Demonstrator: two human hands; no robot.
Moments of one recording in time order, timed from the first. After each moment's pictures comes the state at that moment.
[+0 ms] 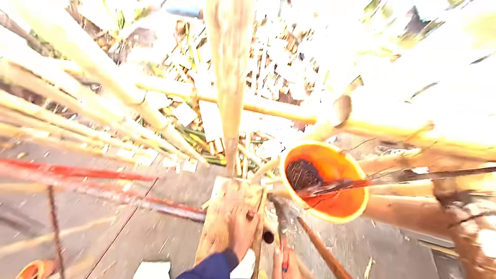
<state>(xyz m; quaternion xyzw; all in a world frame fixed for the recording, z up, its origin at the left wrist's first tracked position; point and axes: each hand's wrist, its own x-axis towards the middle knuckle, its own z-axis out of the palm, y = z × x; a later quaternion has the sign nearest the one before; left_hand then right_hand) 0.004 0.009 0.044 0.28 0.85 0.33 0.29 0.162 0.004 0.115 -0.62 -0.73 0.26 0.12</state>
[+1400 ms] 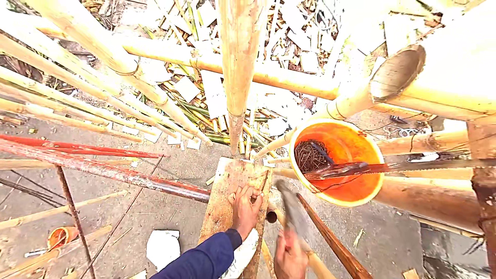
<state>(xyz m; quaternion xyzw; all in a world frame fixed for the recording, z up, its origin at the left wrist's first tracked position) 0.010 0.003 0.033 0.28 0.86 0.34 0.25 0.166 0.003 0.108 -0.58 -0.78 0.17 0.18</state>
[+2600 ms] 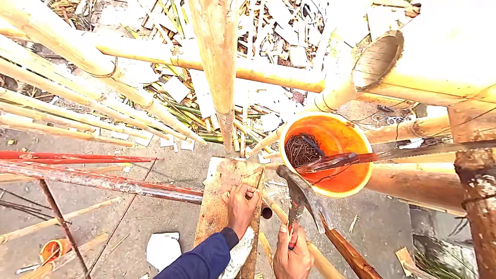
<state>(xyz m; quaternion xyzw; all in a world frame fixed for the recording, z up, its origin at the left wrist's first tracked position) 0.010 0.012 0.038 0.28 0.88 0.31 0.24 0.143 0.014 0.142 -0.61 -0.72 0.21 0.25</state>
